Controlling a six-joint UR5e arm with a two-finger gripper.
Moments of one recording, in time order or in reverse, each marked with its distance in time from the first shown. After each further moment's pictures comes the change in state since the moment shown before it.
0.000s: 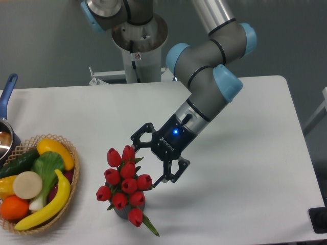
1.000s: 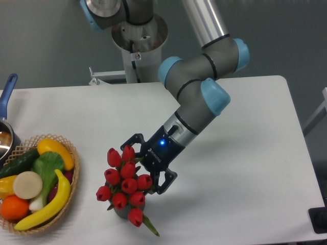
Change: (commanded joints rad) arm -0.060 -0.052 0.018 0.066 -0.002 0.021
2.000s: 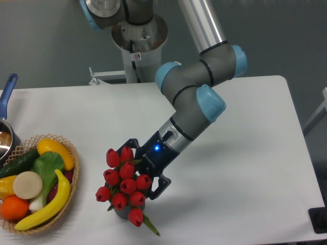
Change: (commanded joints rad) arm -0.009 -0.012 0.015 0.006 -0.009 -0.005
